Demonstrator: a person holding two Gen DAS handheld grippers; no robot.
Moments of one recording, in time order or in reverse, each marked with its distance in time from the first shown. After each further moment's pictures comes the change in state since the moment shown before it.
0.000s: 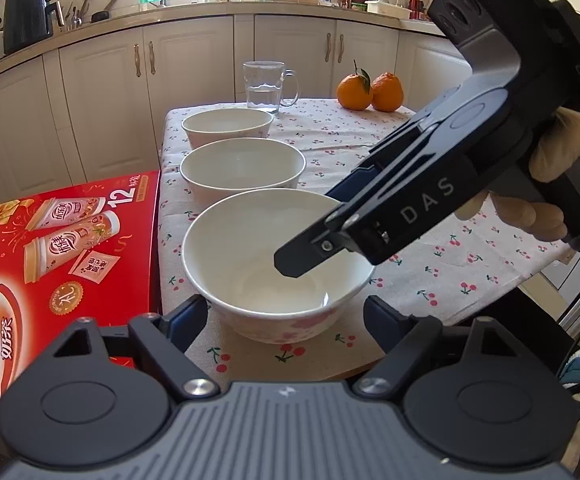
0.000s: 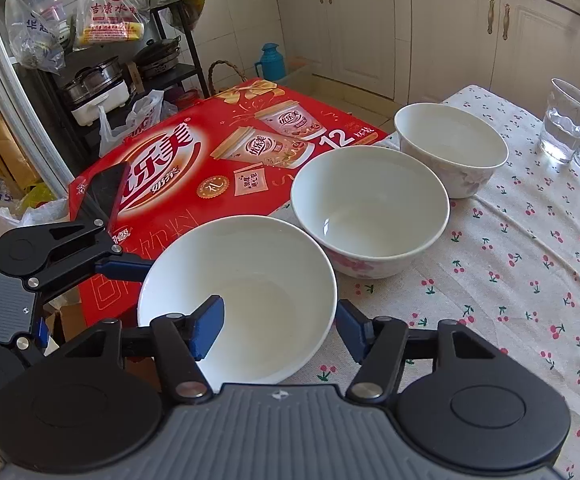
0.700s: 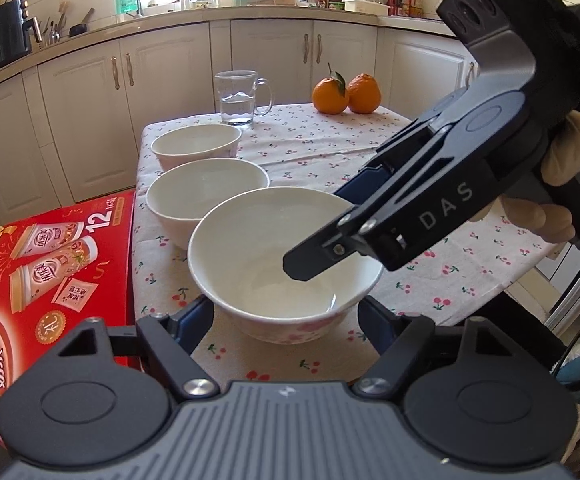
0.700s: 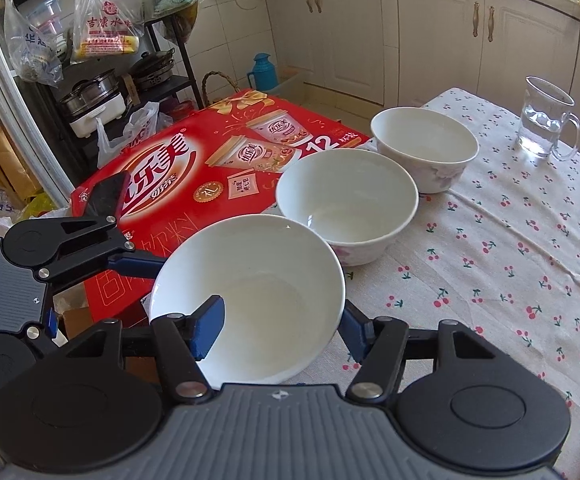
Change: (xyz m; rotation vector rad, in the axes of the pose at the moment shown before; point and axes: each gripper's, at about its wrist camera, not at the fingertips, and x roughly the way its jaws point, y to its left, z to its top) left arm 0.003 -0.022 0.020 0.056 -0.003 -0.037; right arm -0.029 -0.008 -0.013 0.029 -0.033 -0.021
